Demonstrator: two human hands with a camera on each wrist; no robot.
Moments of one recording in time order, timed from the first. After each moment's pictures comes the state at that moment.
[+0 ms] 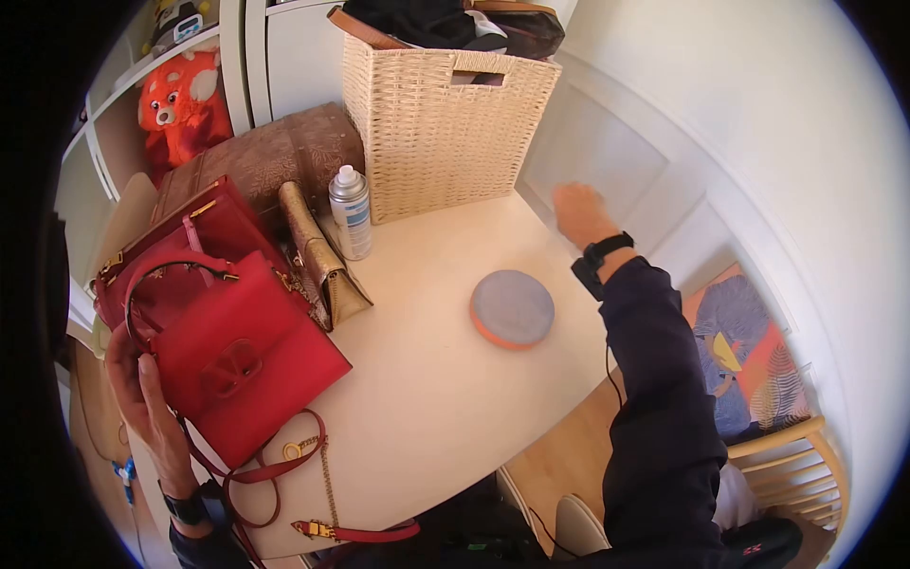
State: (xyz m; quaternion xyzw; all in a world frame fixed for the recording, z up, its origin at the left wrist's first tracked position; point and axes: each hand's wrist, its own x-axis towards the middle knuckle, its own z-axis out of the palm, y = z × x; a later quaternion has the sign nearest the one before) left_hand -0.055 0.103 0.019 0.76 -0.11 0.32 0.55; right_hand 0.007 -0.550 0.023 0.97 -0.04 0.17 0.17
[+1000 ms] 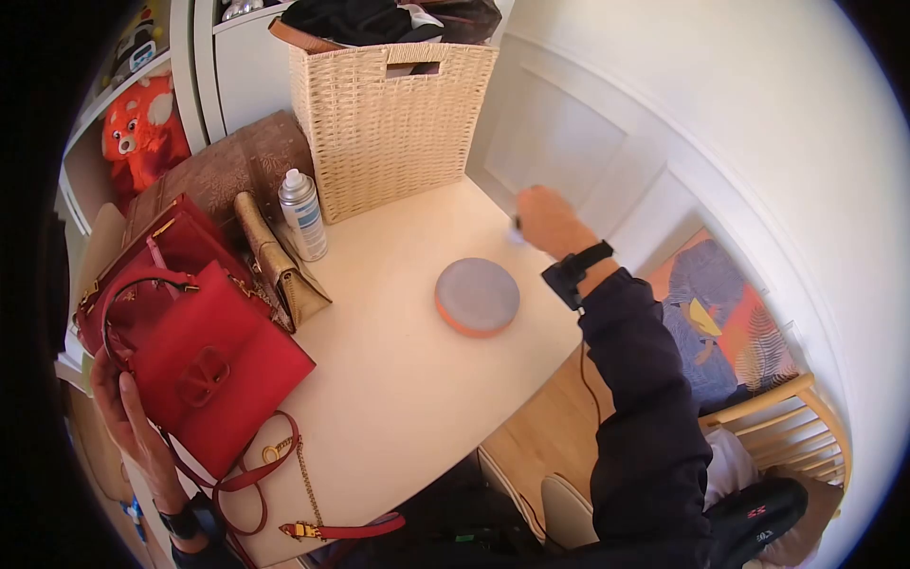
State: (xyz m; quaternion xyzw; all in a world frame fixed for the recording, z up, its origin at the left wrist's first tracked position) left_hand -0.046 0.113 0.009 0.76 -0.12 0.32 0.56; right_hand -0.054 -0.529 0.026 0.99 -0.05 0.14 0.09
